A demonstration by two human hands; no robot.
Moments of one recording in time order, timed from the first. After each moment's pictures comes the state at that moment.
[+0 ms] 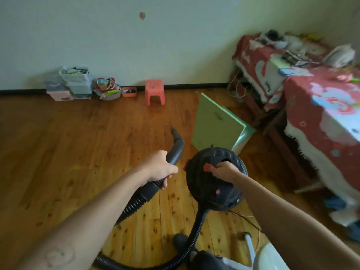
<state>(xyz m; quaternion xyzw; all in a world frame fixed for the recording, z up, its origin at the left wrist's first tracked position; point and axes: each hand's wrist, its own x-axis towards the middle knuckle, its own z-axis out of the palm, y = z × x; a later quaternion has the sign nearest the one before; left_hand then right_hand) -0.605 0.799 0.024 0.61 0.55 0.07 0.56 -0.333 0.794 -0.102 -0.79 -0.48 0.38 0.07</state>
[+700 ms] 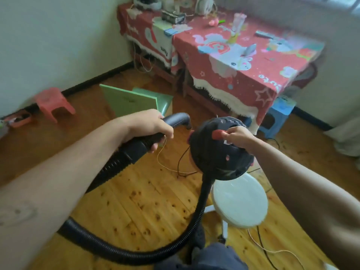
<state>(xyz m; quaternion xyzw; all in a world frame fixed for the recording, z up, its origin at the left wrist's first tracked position) -0.378 0.772 0.098 0.77 0.28 -0.15 0.55 -0.141 0.573 -0.025 -0.90 -0.24 0.28 0.23</state>
